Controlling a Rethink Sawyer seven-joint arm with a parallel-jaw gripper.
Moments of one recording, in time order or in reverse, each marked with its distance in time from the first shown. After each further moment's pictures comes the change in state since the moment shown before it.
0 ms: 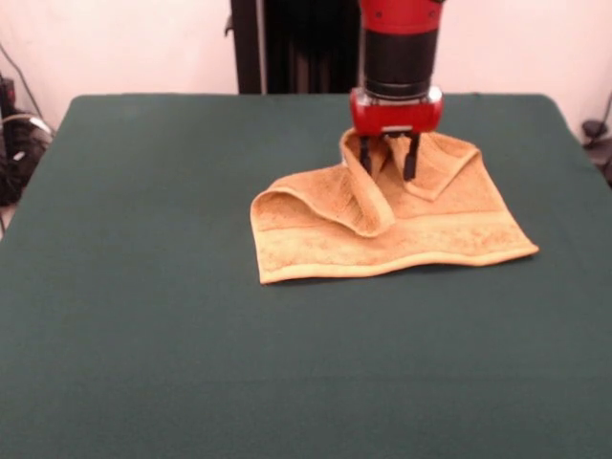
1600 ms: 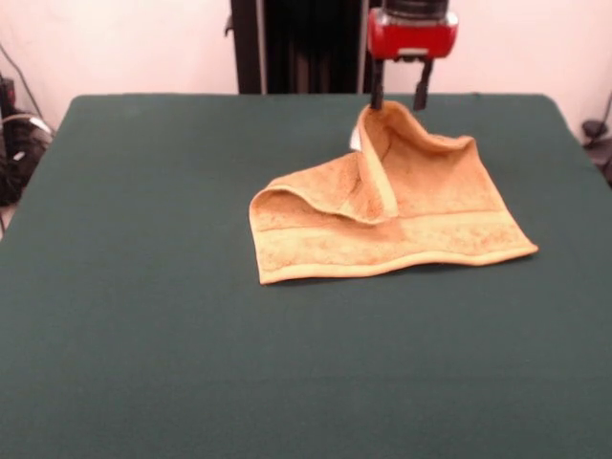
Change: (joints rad) arm 0.128 -0.198 -0.093 0.224 0.038 -0.035 0.000
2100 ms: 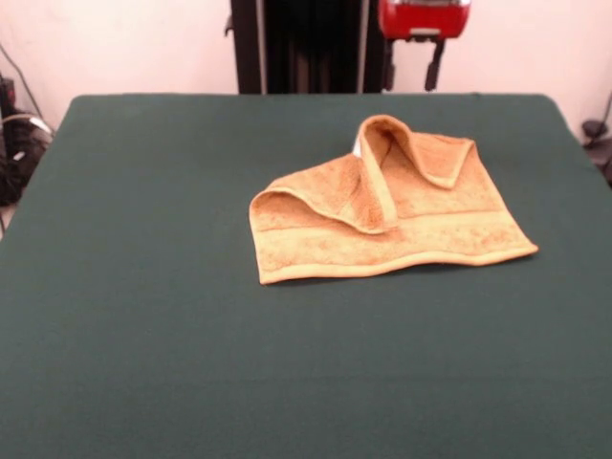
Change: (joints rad) arm 0.044 -0.049 -0.013 0.063 0.057 0.000 0.000
